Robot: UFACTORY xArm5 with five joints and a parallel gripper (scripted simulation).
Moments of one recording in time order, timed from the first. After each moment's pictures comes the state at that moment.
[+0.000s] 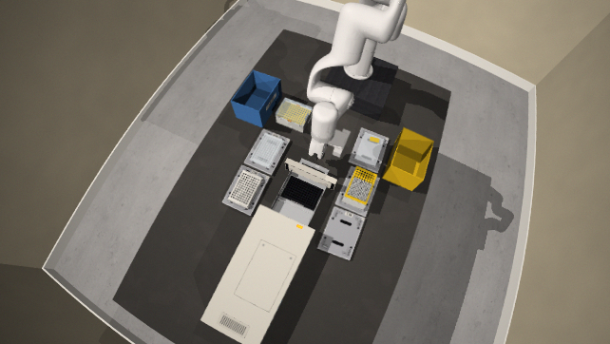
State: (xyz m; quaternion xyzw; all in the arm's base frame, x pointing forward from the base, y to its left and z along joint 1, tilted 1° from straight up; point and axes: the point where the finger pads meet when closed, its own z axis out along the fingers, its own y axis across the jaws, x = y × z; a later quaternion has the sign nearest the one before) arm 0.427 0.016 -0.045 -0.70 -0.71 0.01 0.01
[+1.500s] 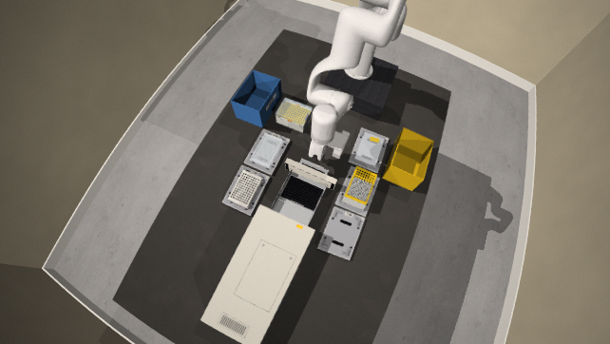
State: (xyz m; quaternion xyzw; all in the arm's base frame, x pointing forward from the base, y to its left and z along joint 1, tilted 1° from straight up) arm 0.427 0.016 -0.056 -0.70 -0.71 0.01 0.01
